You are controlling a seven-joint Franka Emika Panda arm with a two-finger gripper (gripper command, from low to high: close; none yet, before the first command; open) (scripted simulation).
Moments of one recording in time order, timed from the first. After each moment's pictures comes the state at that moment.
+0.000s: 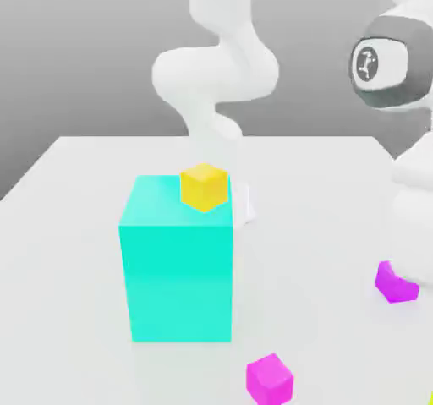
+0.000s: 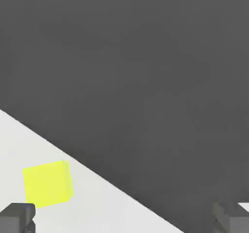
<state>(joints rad) 0.27 0.28 0.18 -2.08 -0.11 2.49 0.67</state>
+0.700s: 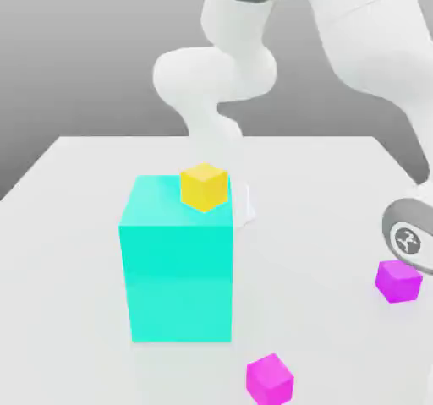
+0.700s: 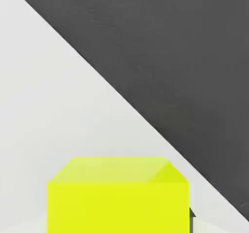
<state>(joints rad) 0.36 0.52 0.20 -2.04 -0.16 2.55 0.66</state>
